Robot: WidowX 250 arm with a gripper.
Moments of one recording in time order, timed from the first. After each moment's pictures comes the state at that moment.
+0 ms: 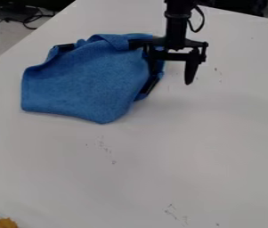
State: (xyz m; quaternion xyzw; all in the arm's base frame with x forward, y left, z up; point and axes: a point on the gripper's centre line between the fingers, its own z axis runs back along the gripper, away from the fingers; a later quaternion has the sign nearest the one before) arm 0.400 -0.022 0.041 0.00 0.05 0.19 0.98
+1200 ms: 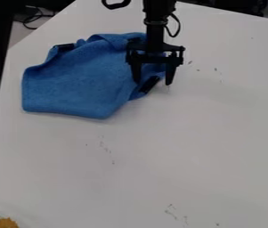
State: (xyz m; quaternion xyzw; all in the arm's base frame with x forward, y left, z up) arm 0.415 0.020 0.014 -0.01 0.06 0.19 0.98
